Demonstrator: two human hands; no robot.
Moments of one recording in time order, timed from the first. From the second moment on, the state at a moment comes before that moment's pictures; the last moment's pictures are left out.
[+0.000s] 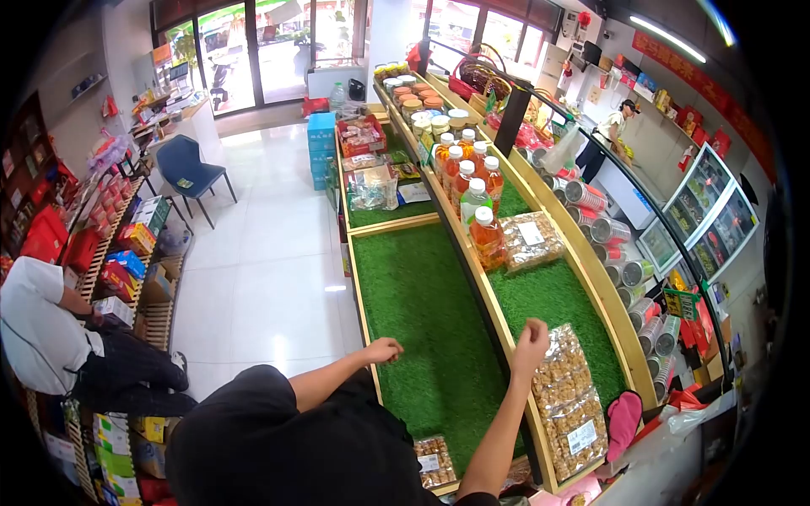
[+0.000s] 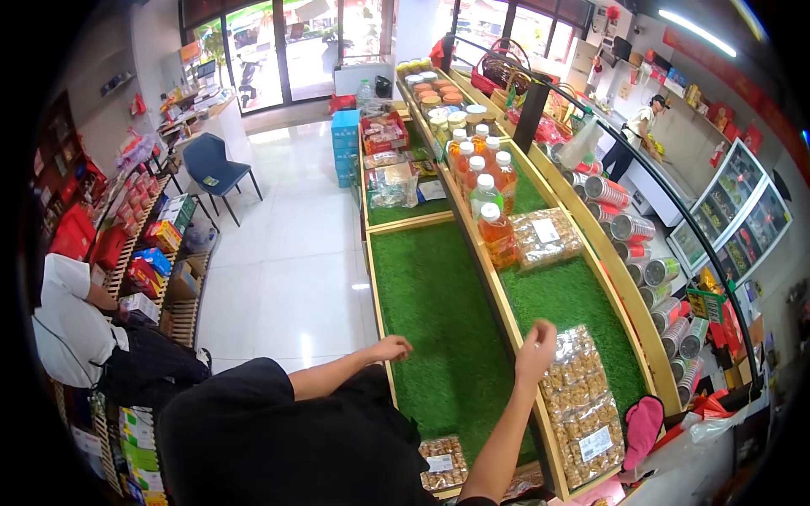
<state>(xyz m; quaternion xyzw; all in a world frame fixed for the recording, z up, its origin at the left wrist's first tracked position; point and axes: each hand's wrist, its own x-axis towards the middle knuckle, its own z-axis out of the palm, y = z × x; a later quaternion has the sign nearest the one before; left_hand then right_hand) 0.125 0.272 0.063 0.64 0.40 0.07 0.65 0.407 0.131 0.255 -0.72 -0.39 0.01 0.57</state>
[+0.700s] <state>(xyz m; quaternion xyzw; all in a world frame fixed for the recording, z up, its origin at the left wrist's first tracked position) 0.445 0.312 0.351 0.95 0.14 0.03 0.28 0.423 0.226 0.225 -0.90 -0.31 -0.07 0.30</state>
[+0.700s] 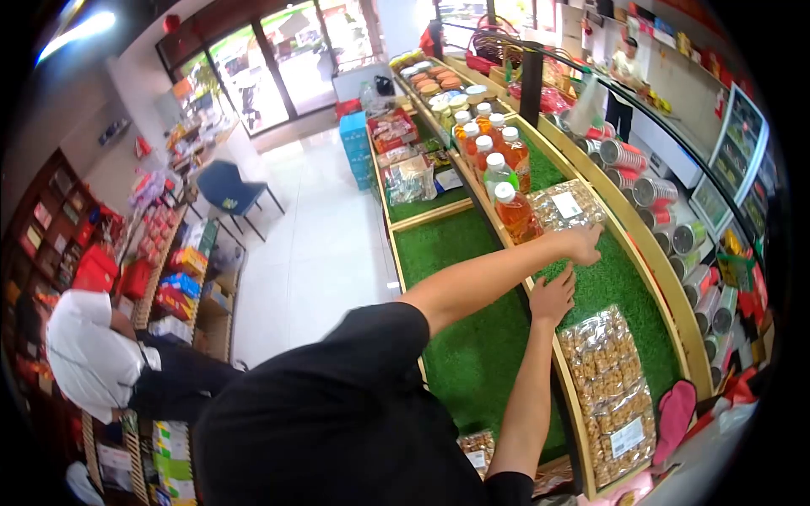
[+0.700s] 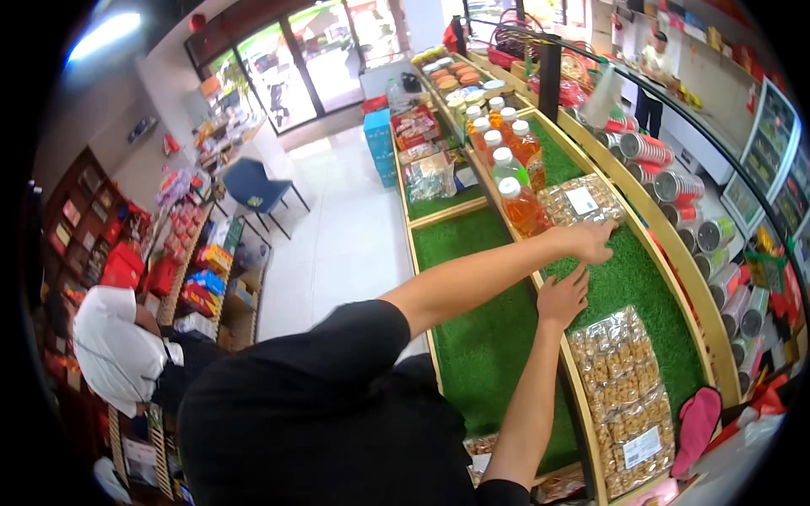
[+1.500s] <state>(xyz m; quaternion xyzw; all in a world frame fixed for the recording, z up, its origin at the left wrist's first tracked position) 0.443 0.235 0.298 0.97 0.18 0.07 0.17 0.429 0.231 0.202 -0.87 -0.34 -0.24 0.26</state>
